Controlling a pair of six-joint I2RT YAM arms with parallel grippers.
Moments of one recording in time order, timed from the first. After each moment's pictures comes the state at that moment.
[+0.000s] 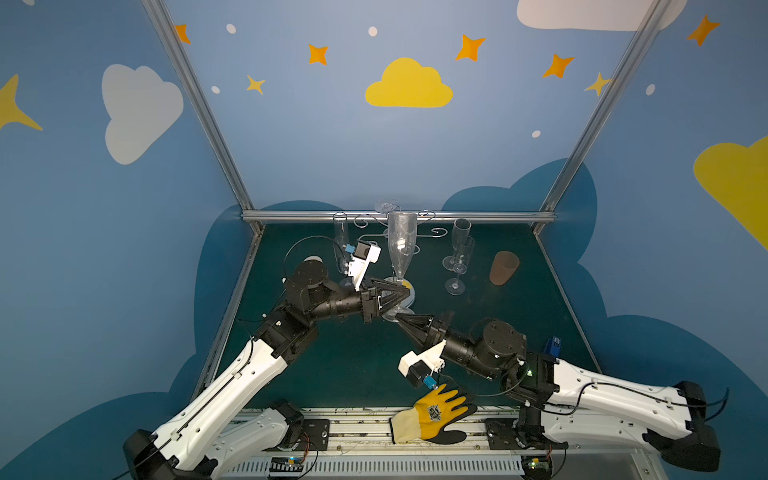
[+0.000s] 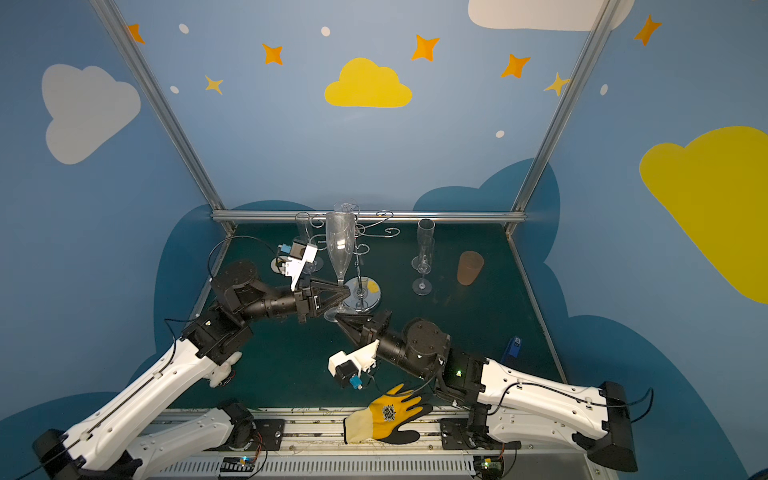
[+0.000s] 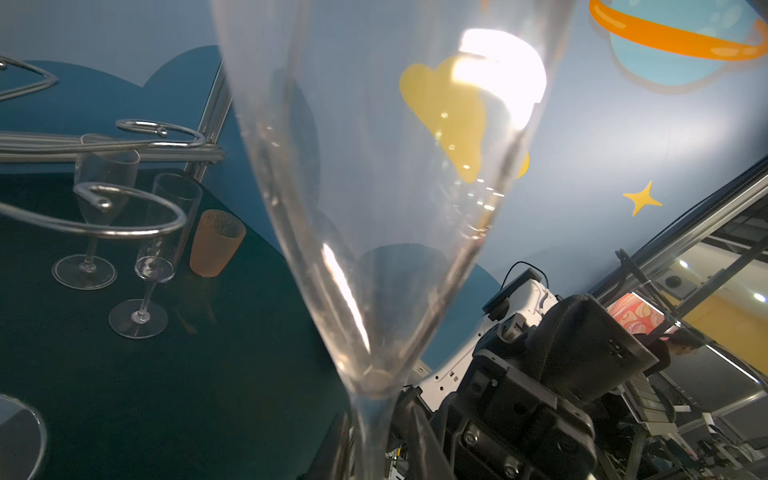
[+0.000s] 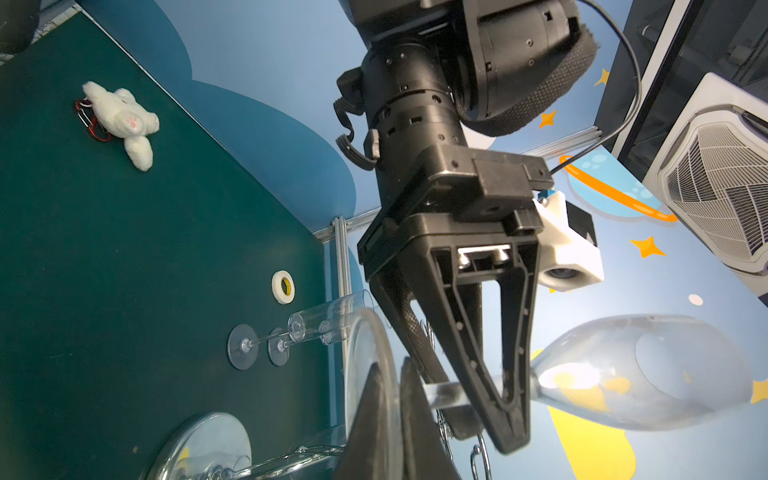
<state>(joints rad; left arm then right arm) -0.61 1.00 1.01 -0.07 0.72 -0.59 1.29 0.96 0.81 0.18 0.16 -1.21</state>
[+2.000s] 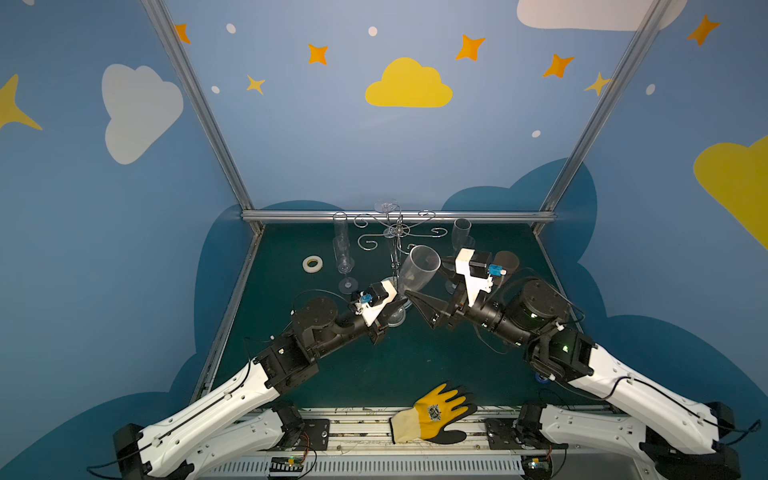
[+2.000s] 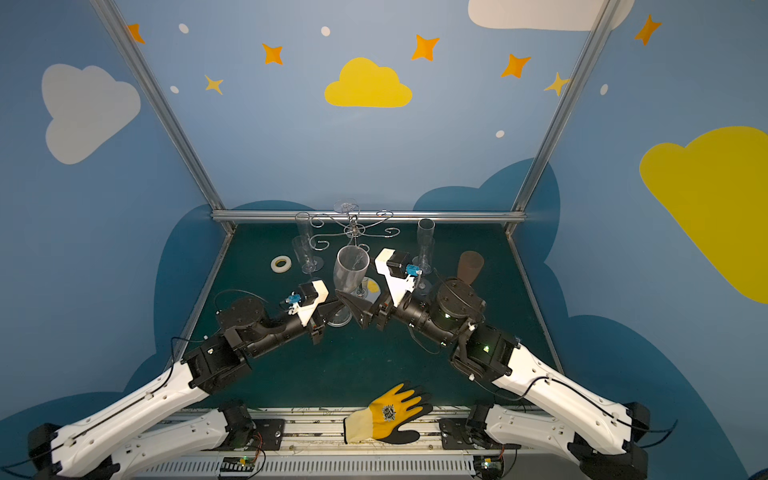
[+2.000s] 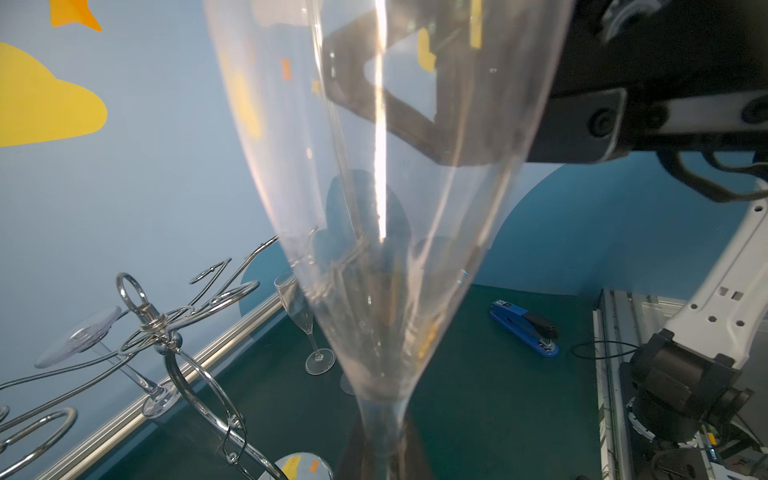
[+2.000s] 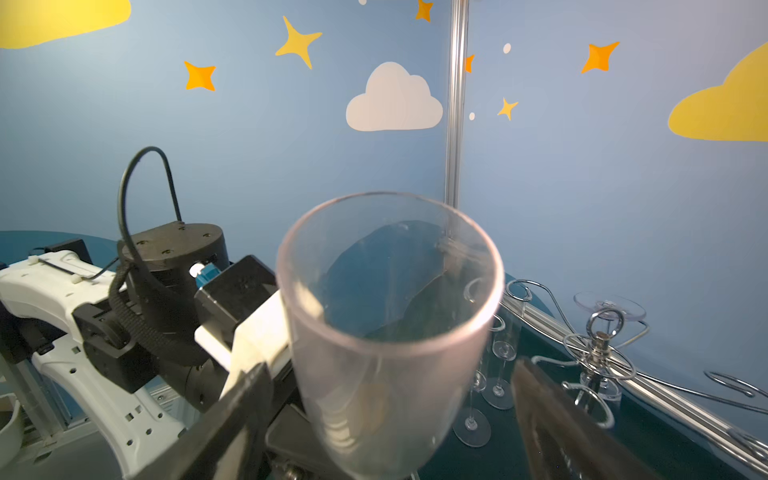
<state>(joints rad) -0.90 0.86 0.84 -0.02 0.09 0.18 1.08 0.98 1.12 -0.01 -0.05 0.05</state>
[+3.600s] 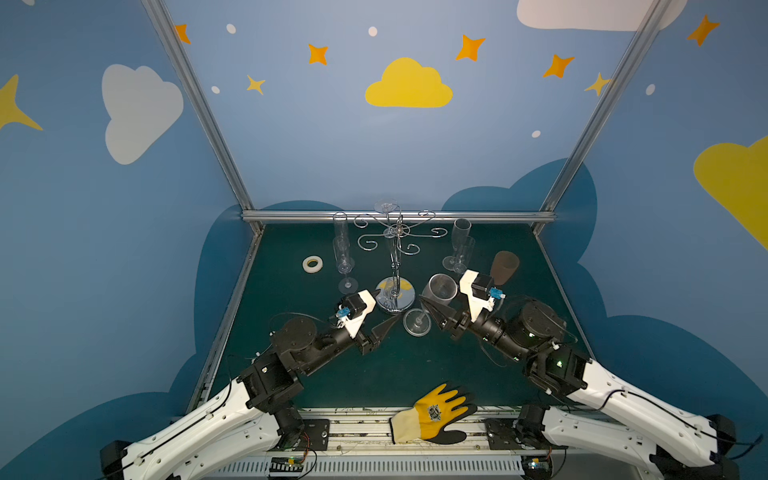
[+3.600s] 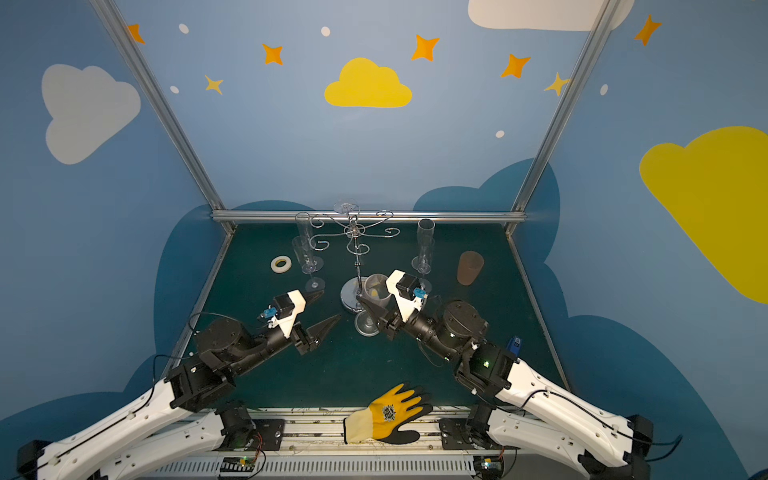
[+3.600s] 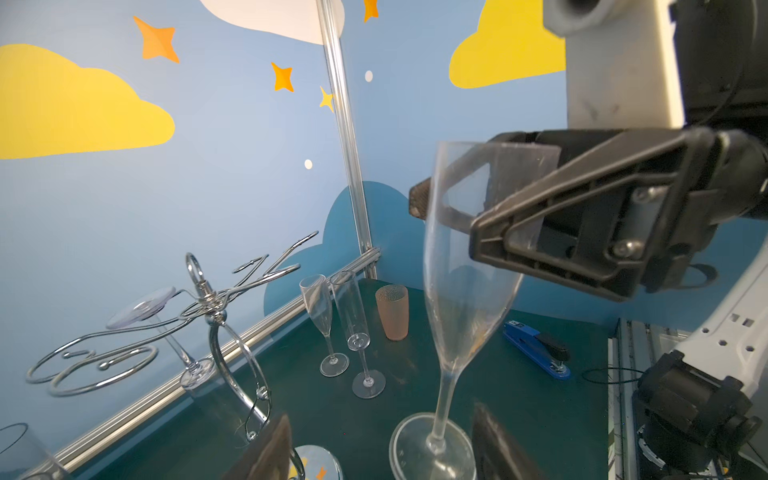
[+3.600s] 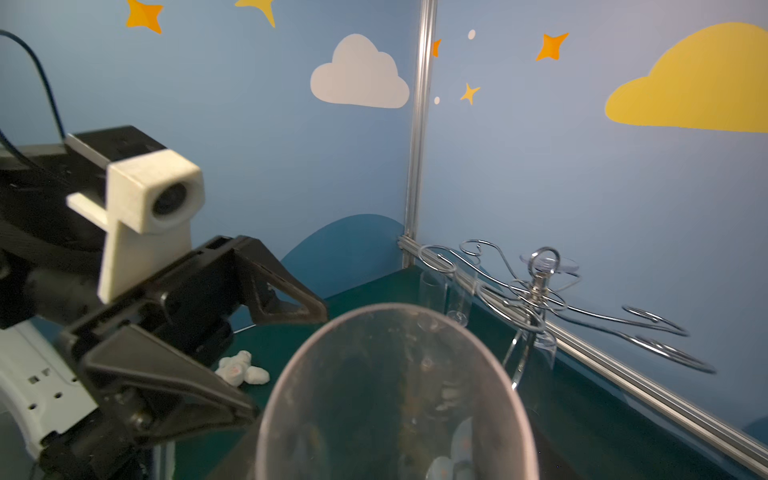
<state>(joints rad) -0.93 0.66 0.72 -0.01 -0.03 0.11 1.04 0.81 0.83 0.10 0.08 -0.08</state>
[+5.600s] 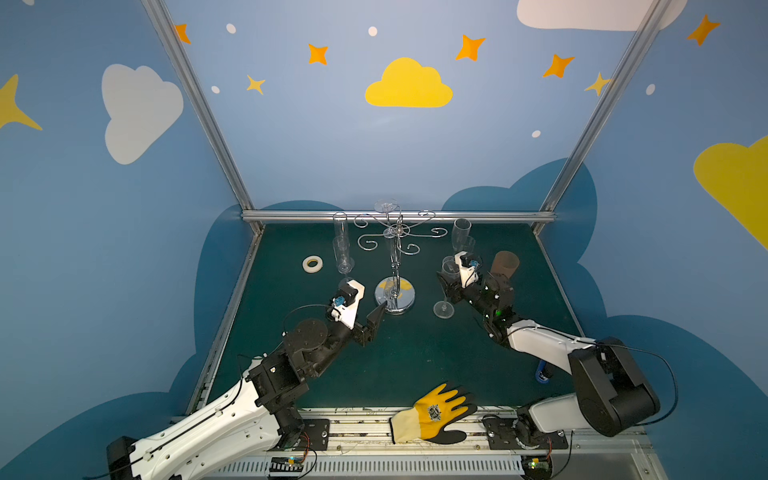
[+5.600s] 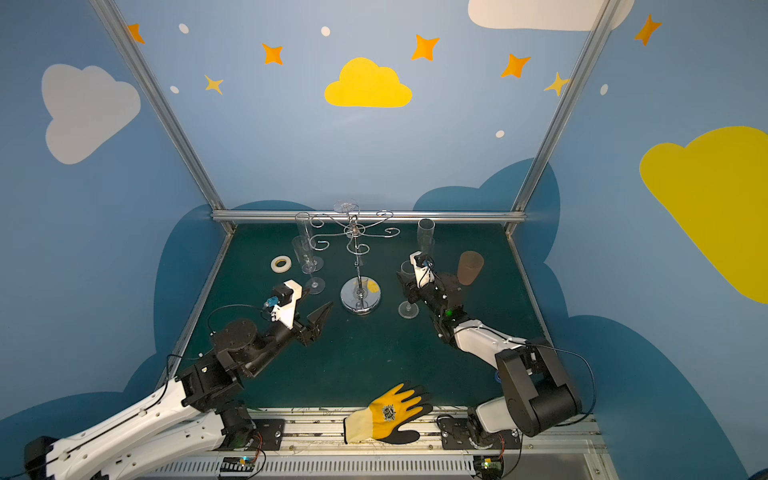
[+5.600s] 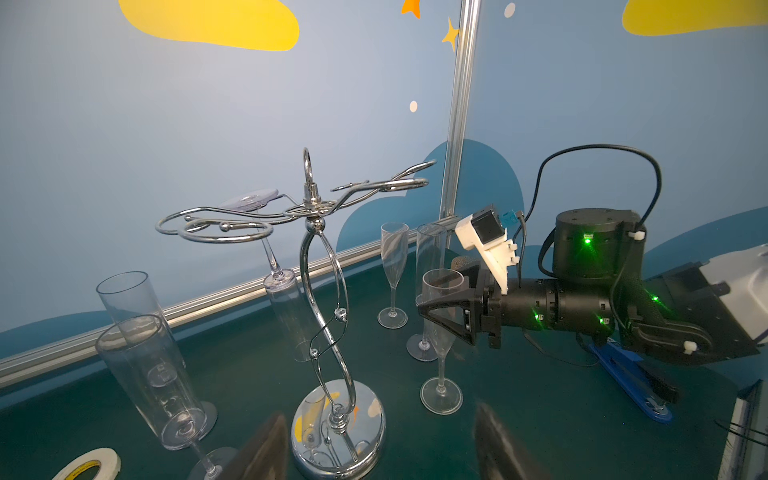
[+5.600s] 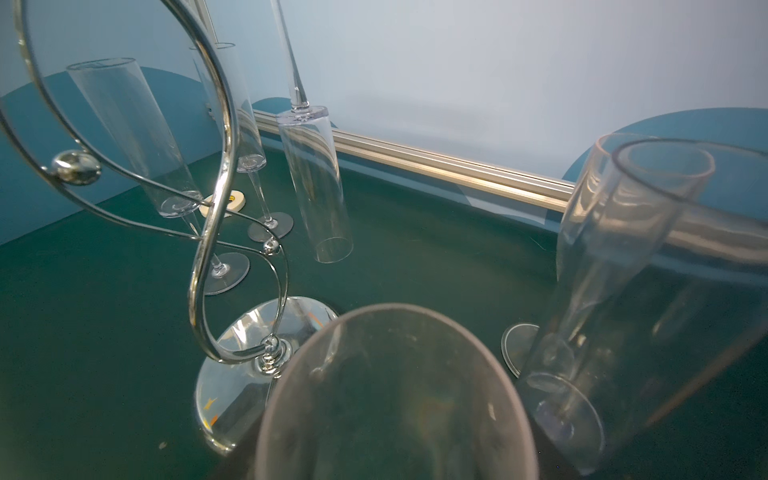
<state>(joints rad) -0.93 0.70 0.65 -0.01 -0.32 -0.04 0.42 1.43 0.60 0.65 -0.19 -0.02</state>
